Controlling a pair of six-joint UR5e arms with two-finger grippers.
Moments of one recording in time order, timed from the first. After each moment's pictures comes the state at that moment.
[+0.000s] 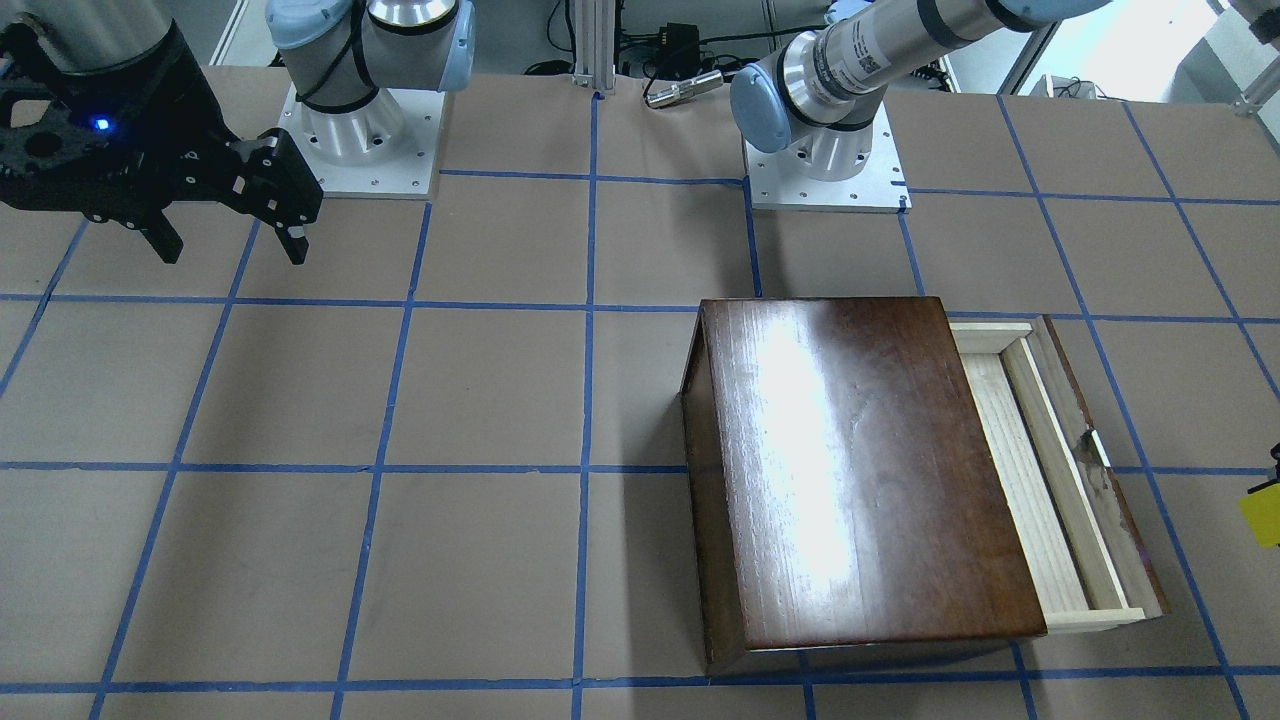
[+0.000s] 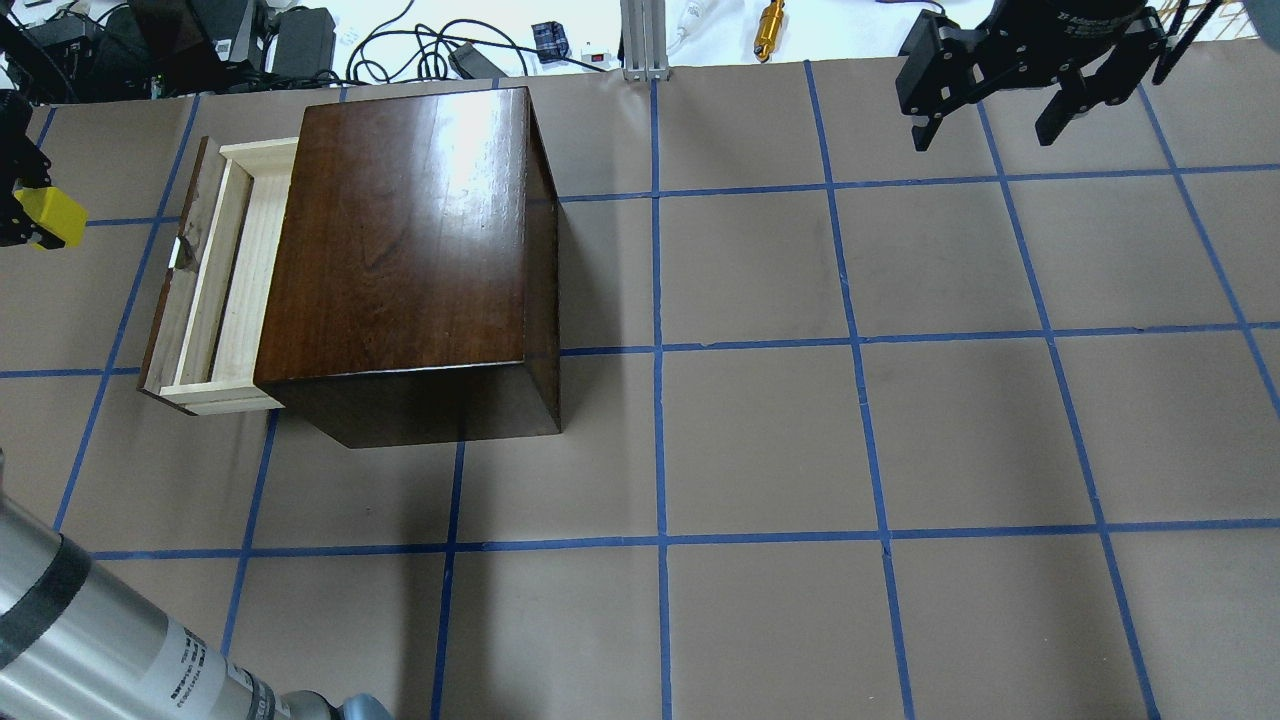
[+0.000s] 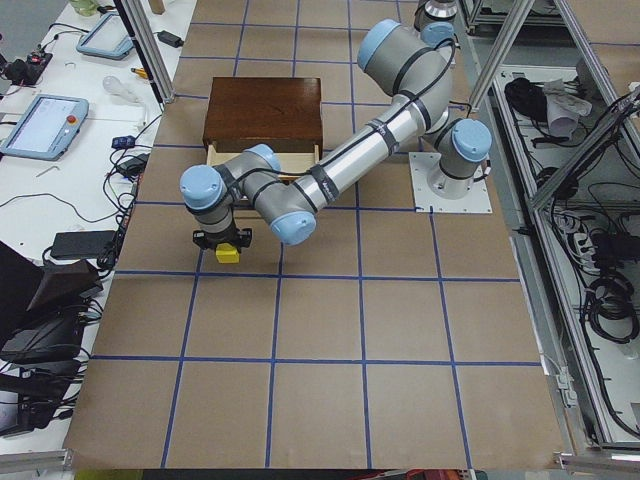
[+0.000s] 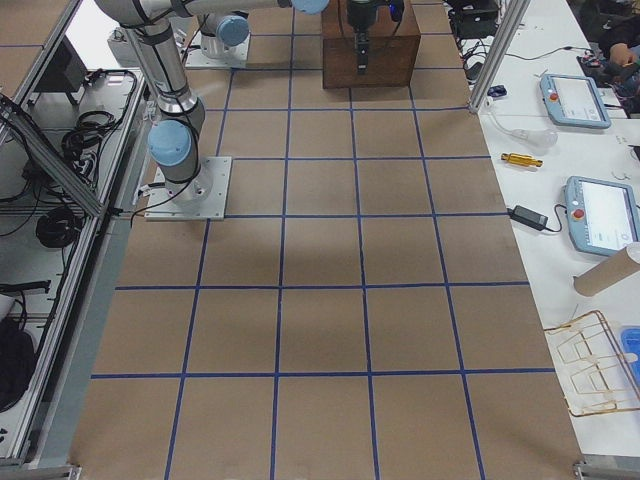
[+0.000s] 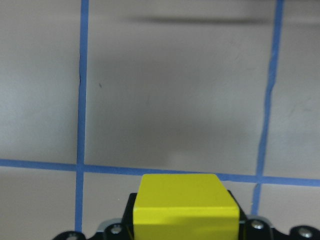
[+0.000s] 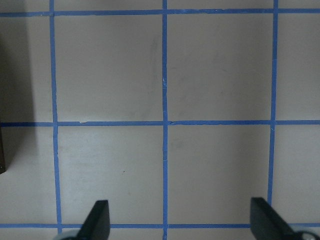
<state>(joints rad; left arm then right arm) -0.95 -2.14 -1.16 -1.44 1.52 2.13 1.54 -1.53 1.41 -1.53 -1.56 -0.04</state>
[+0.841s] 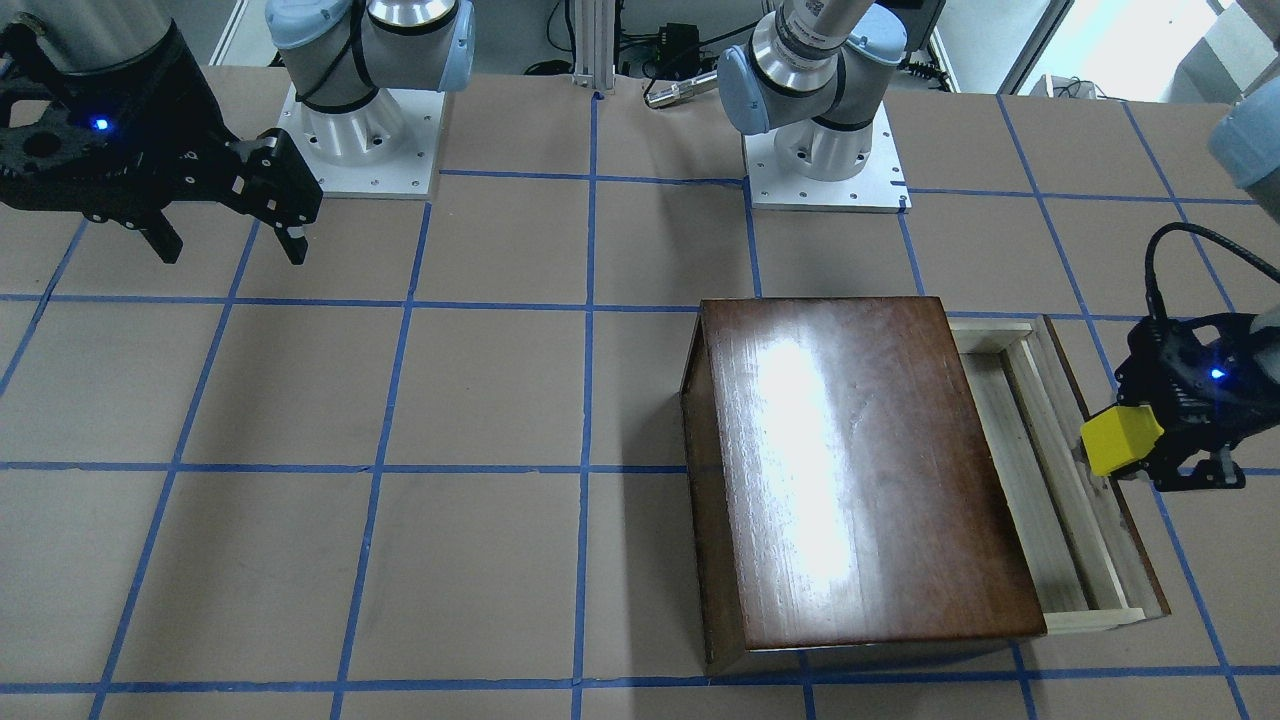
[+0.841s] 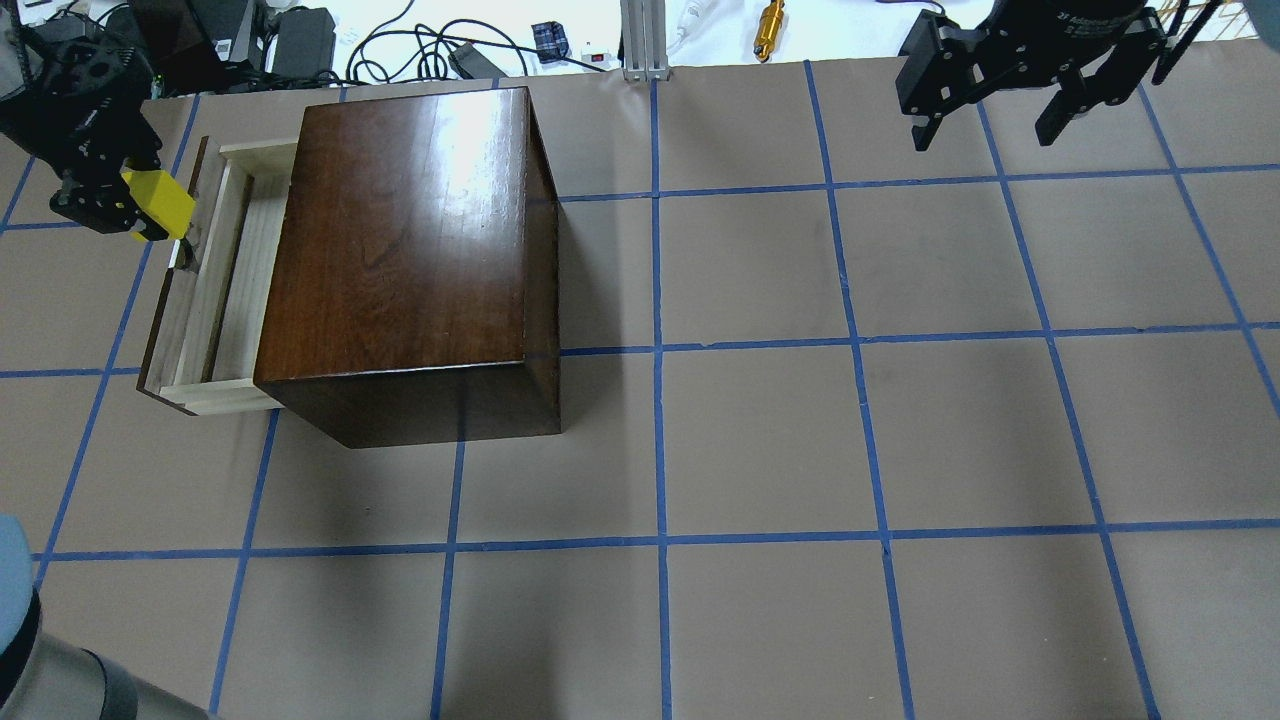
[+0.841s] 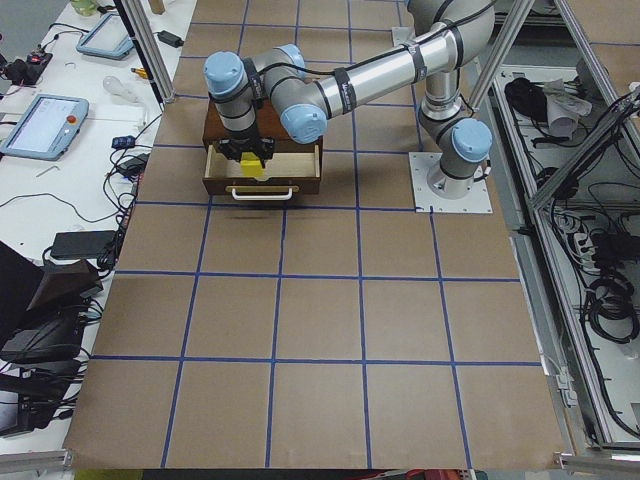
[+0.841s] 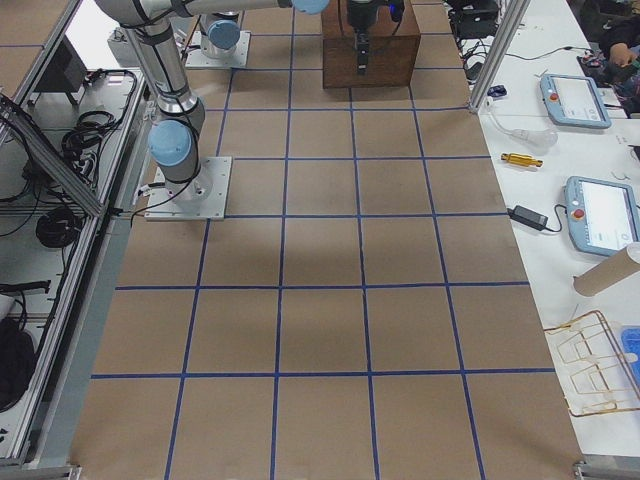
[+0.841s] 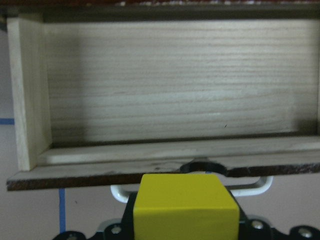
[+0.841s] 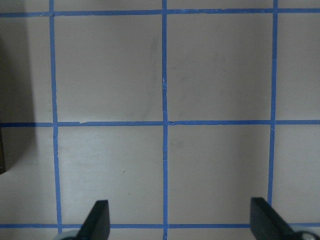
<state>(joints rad) -1.15 -1.91 -1.41 -1.46 1.52 1.99 1.54 -1.53 1.41 -1.53 -1.56 -0.03</state>
